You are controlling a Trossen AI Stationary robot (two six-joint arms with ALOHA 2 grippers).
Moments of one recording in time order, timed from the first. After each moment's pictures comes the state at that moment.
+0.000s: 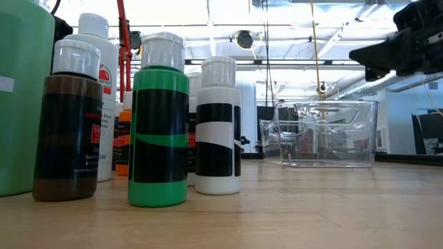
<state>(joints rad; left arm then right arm) 0.12 0.06 0.02 0.03 -0.05 0.10 0.19 0.03 0.02 0.05 0.20 -0.07</state>
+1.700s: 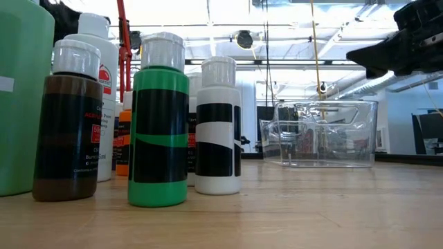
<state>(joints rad) 0.12 0.09 0.05 0.42 -0.06 -0.24 0.22 0.07 0.01 0.11 0.29 -0.14</state>
